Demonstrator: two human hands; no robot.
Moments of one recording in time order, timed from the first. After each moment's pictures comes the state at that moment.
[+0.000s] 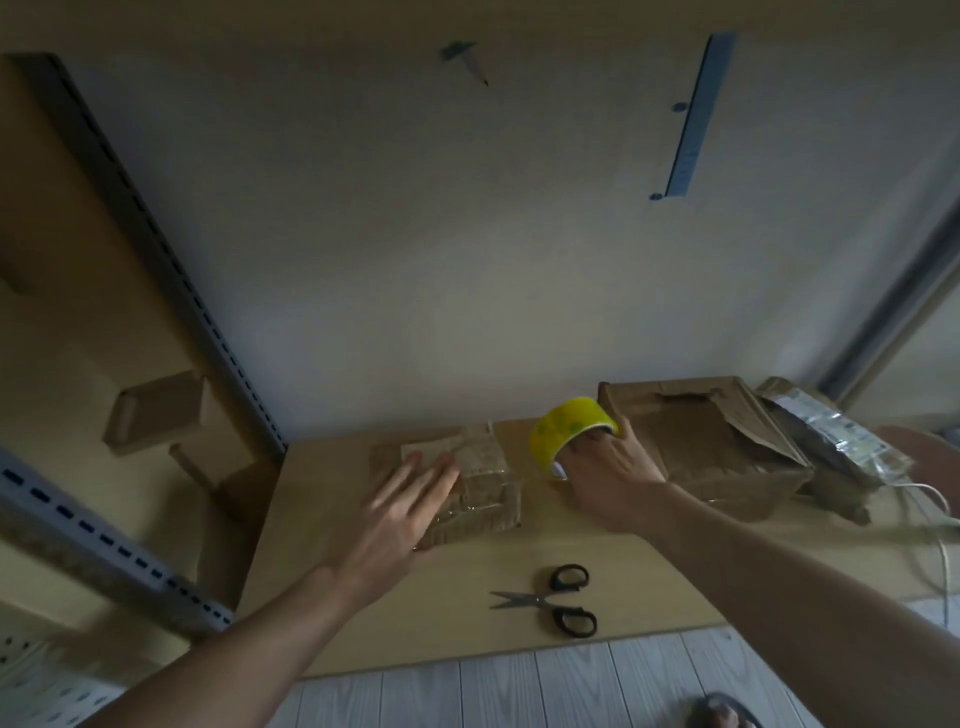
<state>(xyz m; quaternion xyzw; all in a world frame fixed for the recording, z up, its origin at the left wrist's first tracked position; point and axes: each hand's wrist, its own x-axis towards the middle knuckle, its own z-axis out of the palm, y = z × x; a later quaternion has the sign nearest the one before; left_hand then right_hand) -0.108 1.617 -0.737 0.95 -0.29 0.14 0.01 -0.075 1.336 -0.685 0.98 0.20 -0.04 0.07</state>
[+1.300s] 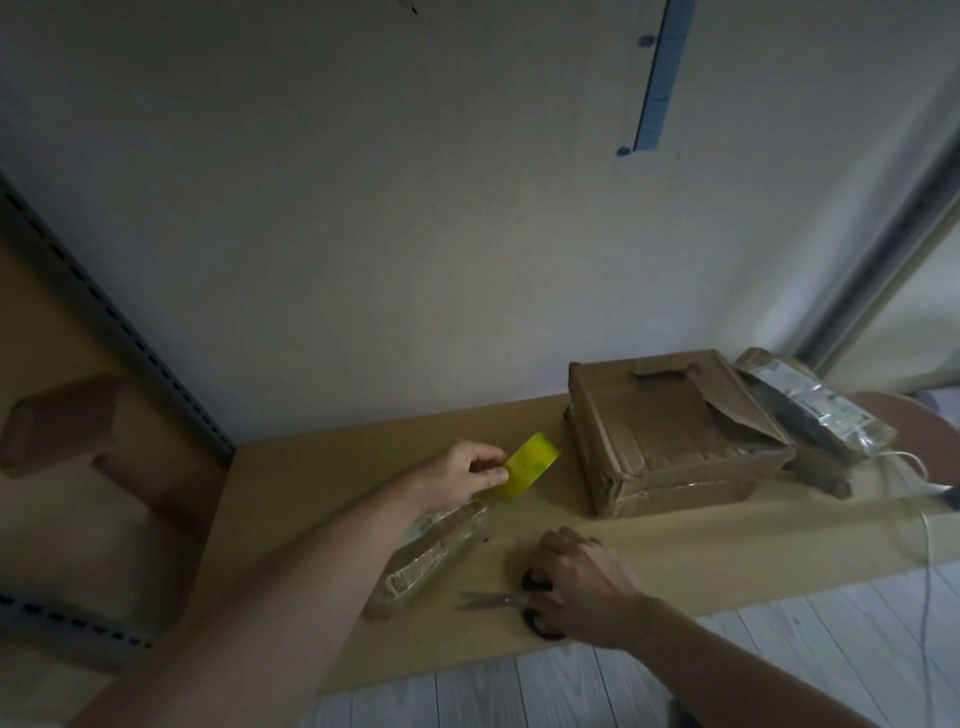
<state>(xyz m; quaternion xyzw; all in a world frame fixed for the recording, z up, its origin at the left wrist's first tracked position) -0.004 1.513 -0.778 0.83 -0.15 -0.28 0.47 -0.131 1.316 -0.805 0.97 0.19 -0.09 -0.11</state>
